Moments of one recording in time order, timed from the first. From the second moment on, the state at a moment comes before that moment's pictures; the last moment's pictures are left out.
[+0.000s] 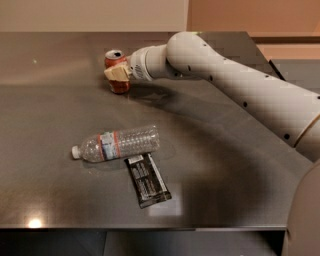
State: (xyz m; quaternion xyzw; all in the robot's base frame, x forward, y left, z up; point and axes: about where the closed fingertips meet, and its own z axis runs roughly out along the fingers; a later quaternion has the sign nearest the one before) arm 0.724 0.120 0.890 -0.41 0.72 0.26 0.50
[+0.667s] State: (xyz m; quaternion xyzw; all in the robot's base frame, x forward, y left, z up) arm 0.712 0.096 0.929 -0.41 0.69 0.28 0.52
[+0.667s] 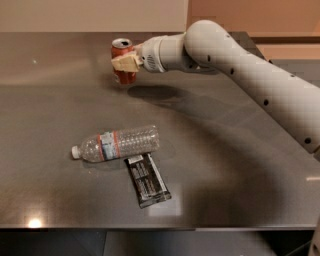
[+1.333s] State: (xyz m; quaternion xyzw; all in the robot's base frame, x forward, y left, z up) arm 0.691 0.042 0.982 -0.42 0.68 0.30 0.52
